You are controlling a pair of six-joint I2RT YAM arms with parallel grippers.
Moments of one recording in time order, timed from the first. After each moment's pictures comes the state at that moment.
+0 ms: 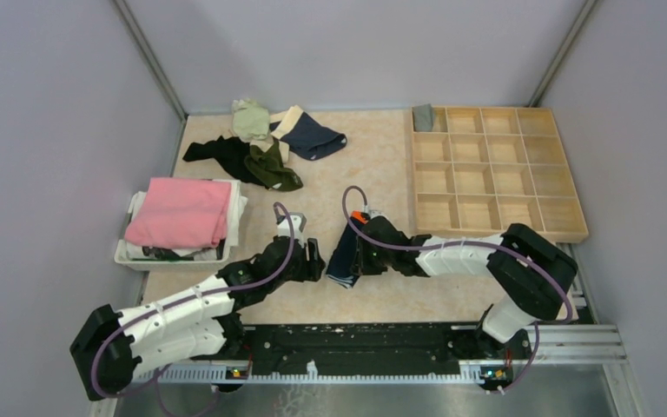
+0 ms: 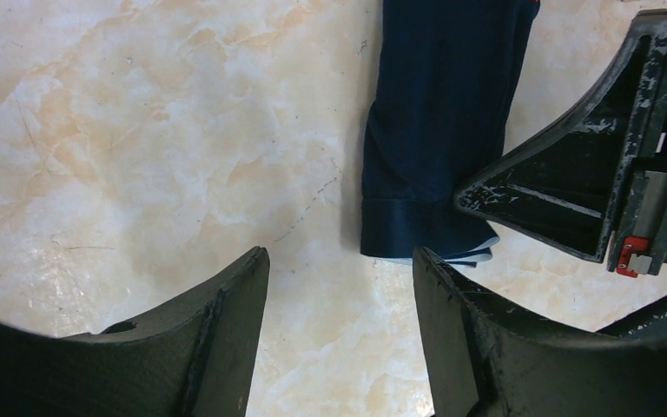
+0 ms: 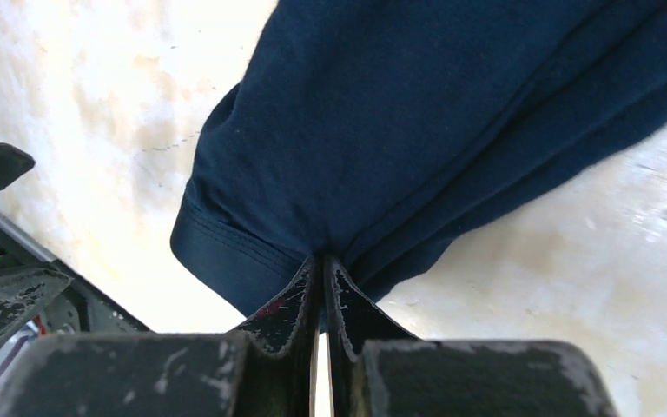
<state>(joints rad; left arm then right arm) -0.90 0.90 0.44 -0.22 -0.28 -0.65 0.94 1.59 0.71 0.04 -0.05 0.82</state>
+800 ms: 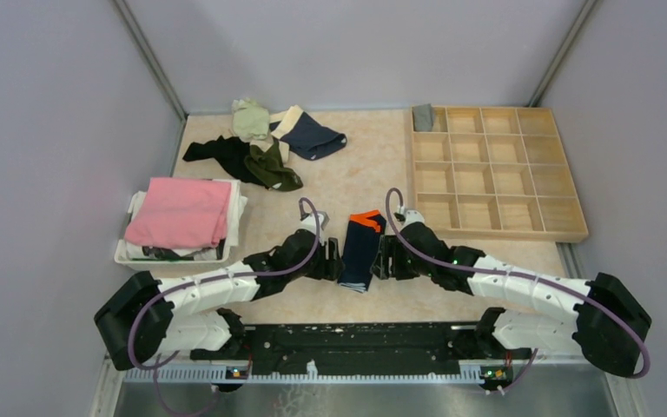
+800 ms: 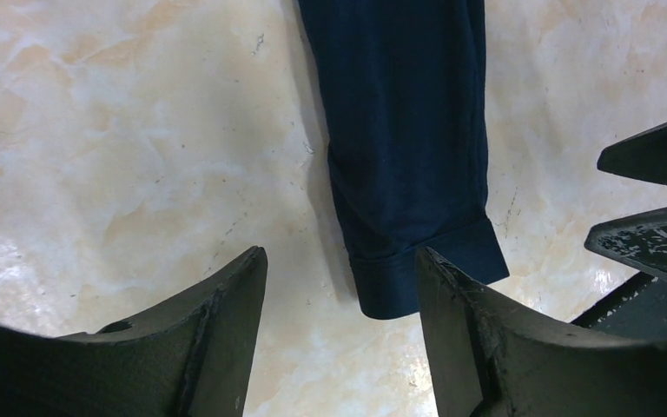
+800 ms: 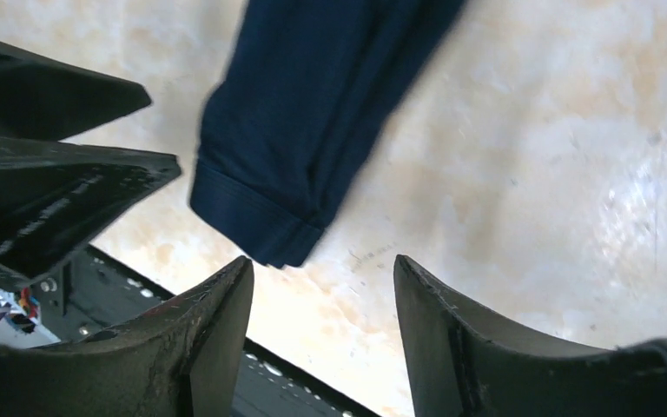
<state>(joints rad) -0.90 1.17 0.47 0.01 -0.14 -0.63 0.91 1.12 0.58 -0.23 0.08 0.74</state>
